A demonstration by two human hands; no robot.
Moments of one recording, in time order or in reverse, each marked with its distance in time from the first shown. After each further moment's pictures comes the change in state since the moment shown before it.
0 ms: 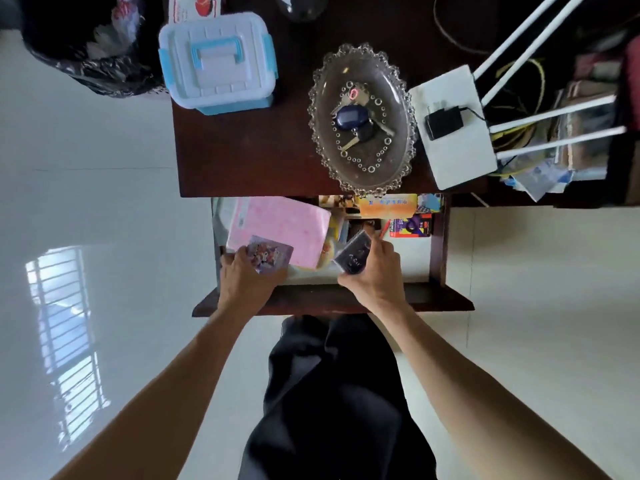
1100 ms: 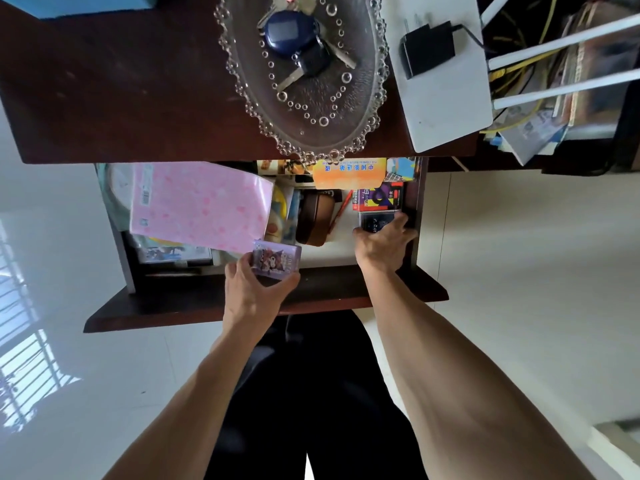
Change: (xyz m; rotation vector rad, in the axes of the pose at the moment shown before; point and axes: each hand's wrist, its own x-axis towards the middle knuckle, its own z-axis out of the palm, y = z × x) left_hand 0.005 0.010 0.146 -0.127 -0.091 -0.004; right_hand 0.105 0.110 0.032 0.094 0.305 0.584
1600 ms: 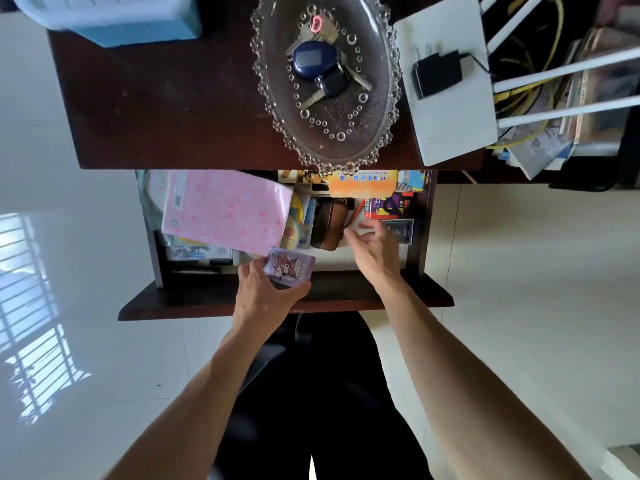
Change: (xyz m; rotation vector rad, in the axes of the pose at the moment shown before) left_hand -0.012 0.006 -0.019 0.083 -0.056 -0.026; right_hand -0.035 -0.017 -0.028 0.106 -0.327 -0.293
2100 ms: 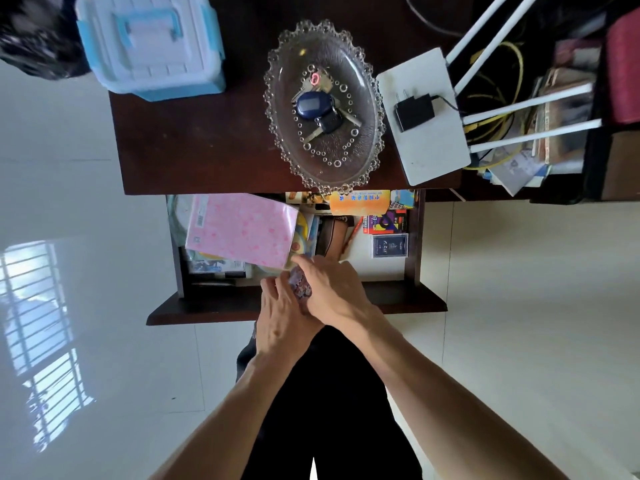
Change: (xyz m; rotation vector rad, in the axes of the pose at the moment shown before) left_hand -0.058 0.021 -0.001 0.159 0.073 0.238; right_hand -0.088 -0.047 0.008 -0.689 -0.257 -0.703
